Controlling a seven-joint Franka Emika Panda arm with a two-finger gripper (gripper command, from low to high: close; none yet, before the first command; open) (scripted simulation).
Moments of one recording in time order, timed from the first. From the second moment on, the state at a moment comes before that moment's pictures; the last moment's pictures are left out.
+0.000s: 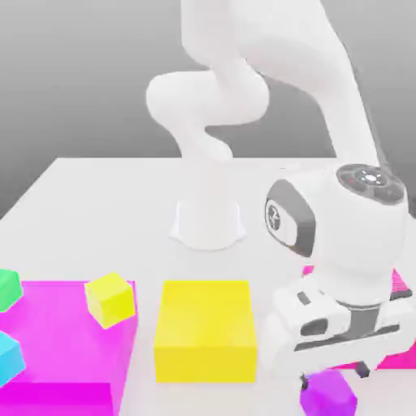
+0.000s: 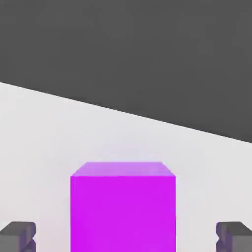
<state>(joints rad) 0.14 0.48 0.16 -2.31 -0.20 2.77 1.02</state>
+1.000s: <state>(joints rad) -0.24 0.24 -0.24 -2.16 0.09 2.39 1.59</state>
